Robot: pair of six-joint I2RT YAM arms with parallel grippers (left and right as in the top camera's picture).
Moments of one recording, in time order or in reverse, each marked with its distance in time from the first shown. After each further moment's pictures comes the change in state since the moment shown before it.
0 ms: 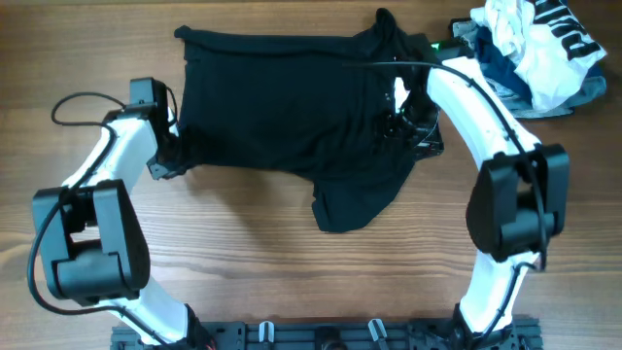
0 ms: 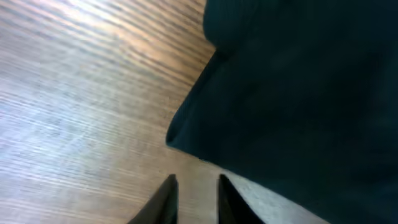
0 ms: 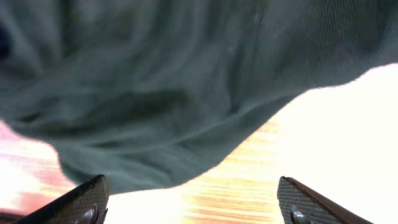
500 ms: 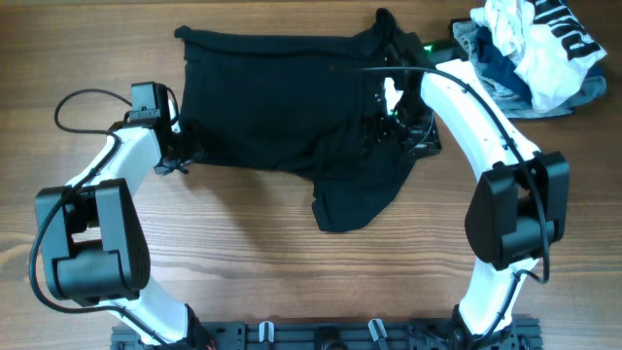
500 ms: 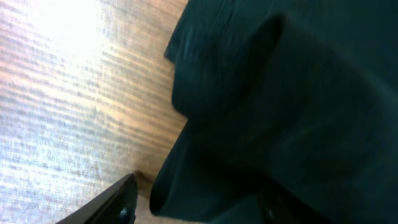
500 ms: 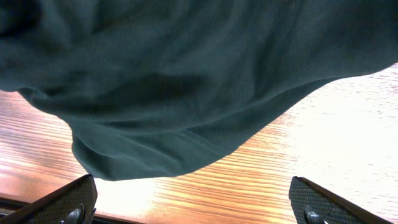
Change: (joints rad) left arm -0.002 -0.002 -0.070 0.227 0.003 0.026; right arm 0.045 -0.036 0.000 -0.012 -0.003 -0.032
